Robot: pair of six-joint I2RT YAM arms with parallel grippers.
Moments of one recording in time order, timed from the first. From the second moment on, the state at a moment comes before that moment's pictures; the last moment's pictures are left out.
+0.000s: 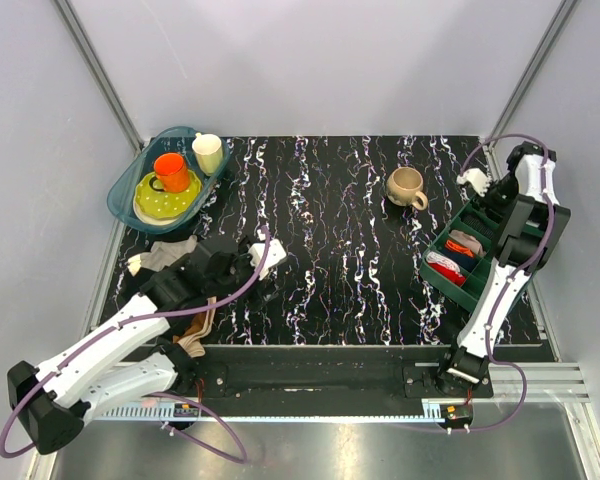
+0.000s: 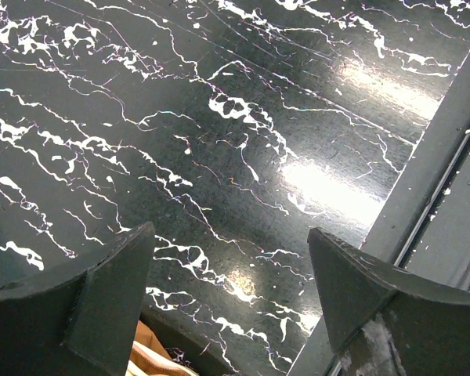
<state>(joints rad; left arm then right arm) -0.76 0.87 0.77 -0.54 0.18 0.27 -0.41 2.36 2.12 -1.24 -0.14 -1.38</state>
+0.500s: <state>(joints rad) -0.74 0.88 0.77 -0.54 0.19 0.27 -0.41 2.34 2.24 -1.34 -0.17 -1.35</state>
